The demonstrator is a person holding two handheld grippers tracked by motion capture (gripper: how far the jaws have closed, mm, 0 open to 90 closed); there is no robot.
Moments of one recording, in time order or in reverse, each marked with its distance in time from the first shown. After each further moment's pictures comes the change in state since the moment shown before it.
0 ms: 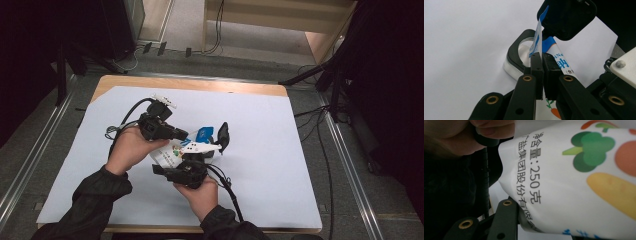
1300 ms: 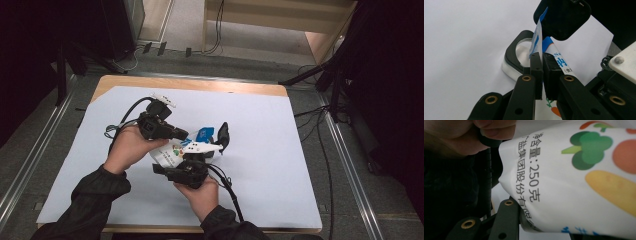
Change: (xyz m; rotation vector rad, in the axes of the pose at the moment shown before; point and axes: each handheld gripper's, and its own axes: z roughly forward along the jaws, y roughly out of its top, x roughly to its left) left arm 0.001 0.001 -0.003 0.004 -0.030 0.013; right arm 0.001 0.001 -0.003 -0.016 0.013 -0.004
